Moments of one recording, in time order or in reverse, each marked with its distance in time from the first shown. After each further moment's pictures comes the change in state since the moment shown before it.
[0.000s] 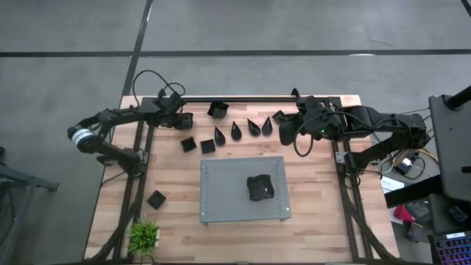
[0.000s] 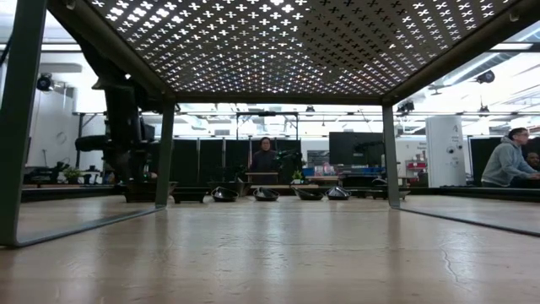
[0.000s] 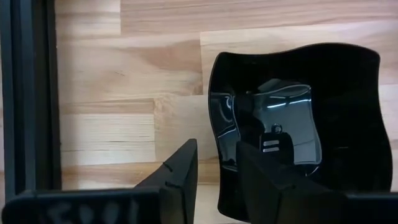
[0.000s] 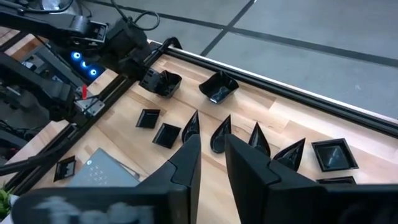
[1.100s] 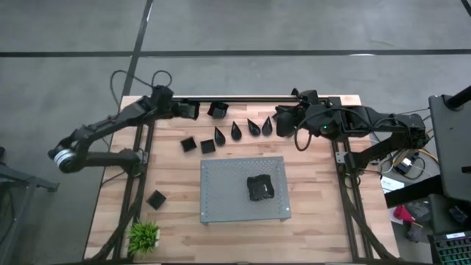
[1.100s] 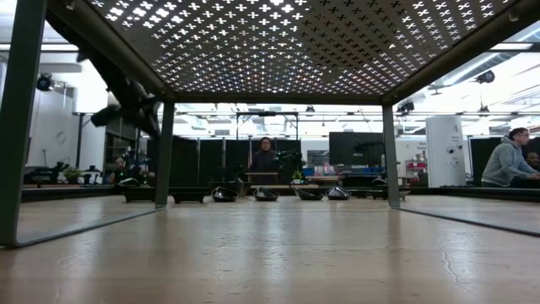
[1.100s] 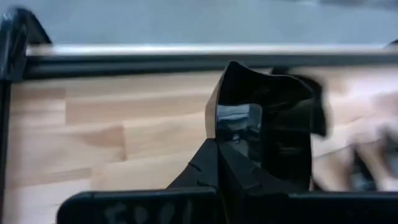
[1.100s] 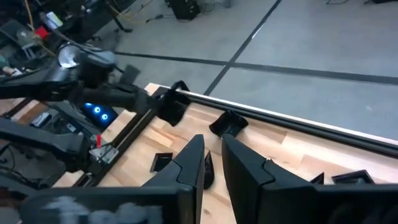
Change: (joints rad) left arm -0.008 -0.327 0.010 0.119 0.117 0.033; right arm -0.011 0.010 0.000 0.168 0.110 -0.008
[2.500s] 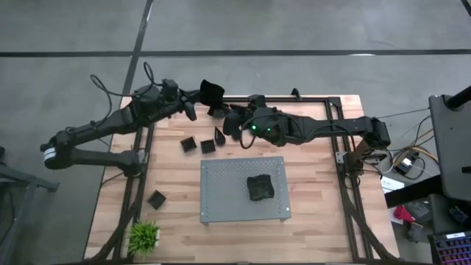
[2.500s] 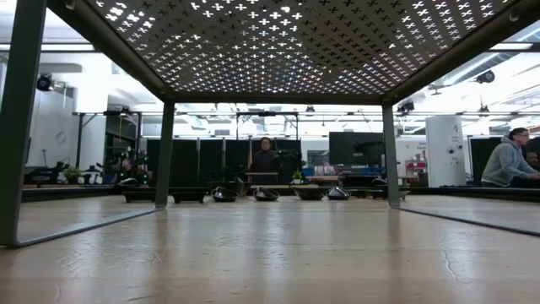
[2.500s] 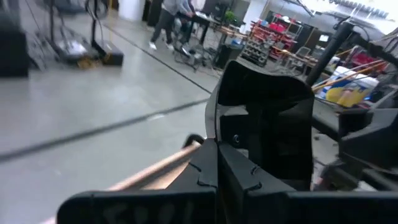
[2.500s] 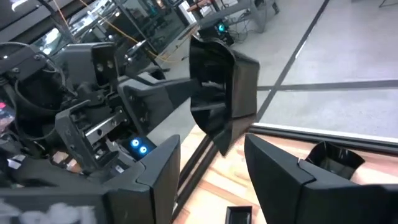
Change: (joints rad) left arm -0.425 -0.103 0.230 0.354 -0.073 0.265; right arm -0.061 0.430 0.122 0.610 -0.036 -0.052
